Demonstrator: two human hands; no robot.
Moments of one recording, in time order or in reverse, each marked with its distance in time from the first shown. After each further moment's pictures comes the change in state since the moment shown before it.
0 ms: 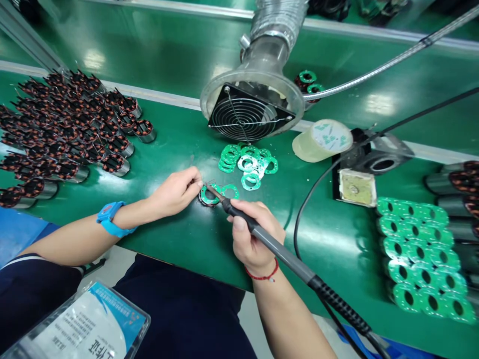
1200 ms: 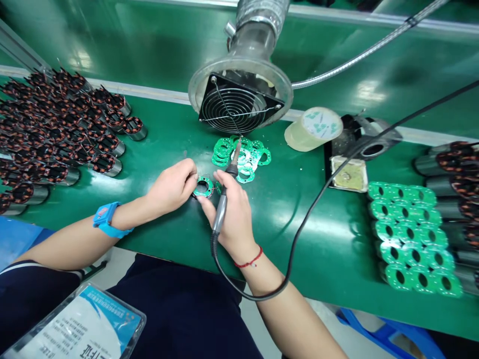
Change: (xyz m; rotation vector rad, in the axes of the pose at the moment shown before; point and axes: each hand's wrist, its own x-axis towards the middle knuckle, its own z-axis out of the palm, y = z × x) left_hand 0.005 0.008 0.005 0.295 0.044 0.028; right_hand 0.006 -0.002 0.023 -0.313 -0.266 0.188
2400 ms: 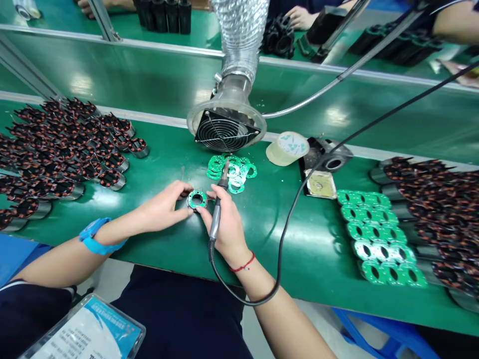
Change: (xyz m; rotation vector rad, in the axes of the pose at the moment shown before) left_hand -0.026 -0.010 -0.017 -0.288 -0.148 0.014; right_hand -0.005 0.000 0.006 0.035 0.008 0.015
